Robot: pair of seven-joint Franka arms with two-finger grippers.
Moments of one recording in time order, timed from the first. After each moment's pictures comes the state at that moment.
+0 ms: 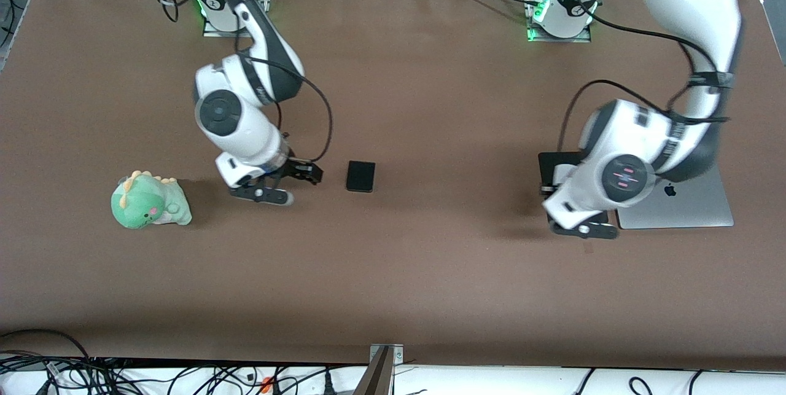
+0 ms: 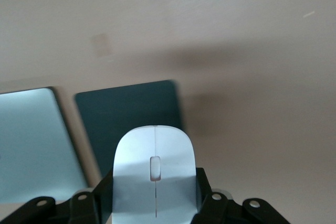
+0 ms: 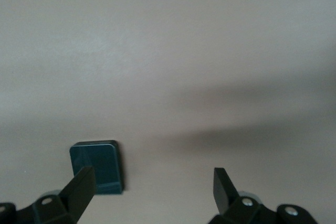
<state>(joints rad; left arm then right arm) 0.08 0.58 -0.30 -1.53 0.24 1.81 -0.17 0.49 0.49 0.00 -1.73 0.09 2.27 0.61</state>
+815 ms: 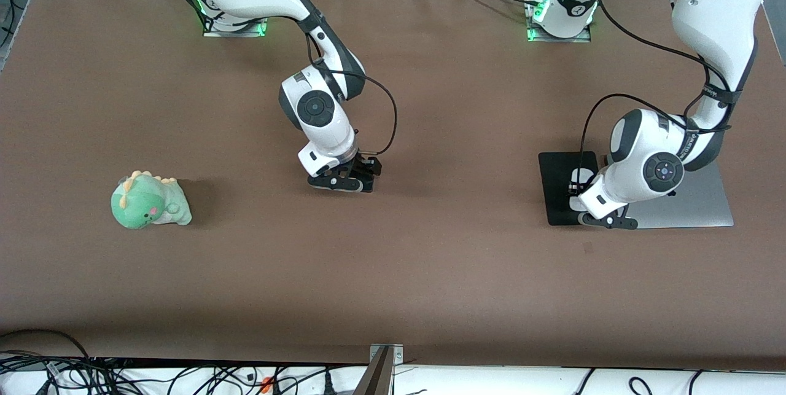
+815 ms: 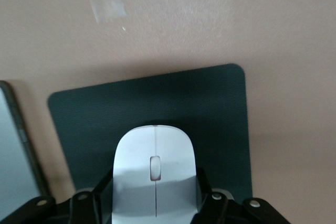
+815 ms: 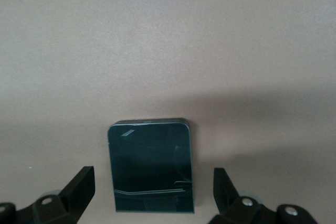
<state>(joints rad) 0.26 0.57 -0.32 -1.95 0.23 2.35 -0.10 0.65 0.67 -0.01 -1.73 0.09 2.50 0.73</state>
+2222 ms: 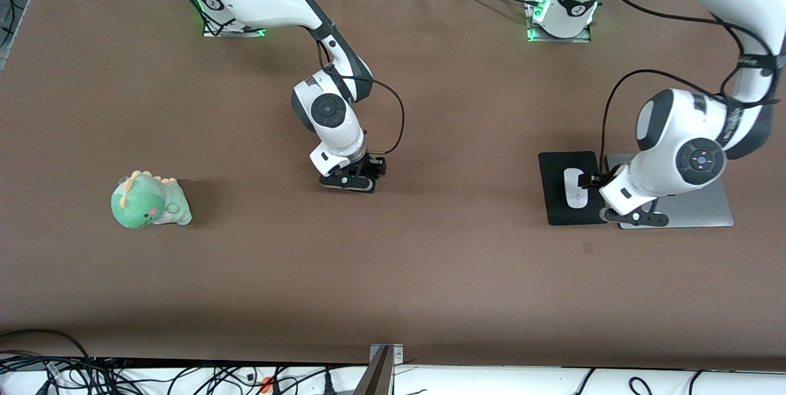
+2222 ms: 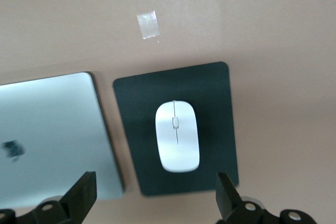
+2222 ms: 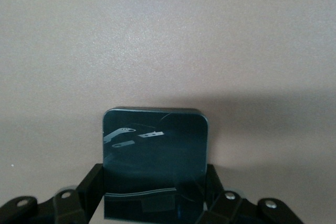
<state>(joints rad) 0.26 0.44 -0.37 -1.71 0.23 1.90 -0.08 0.69 0.73 -0.01 -1.73 0.09 2.57 0.73</state>
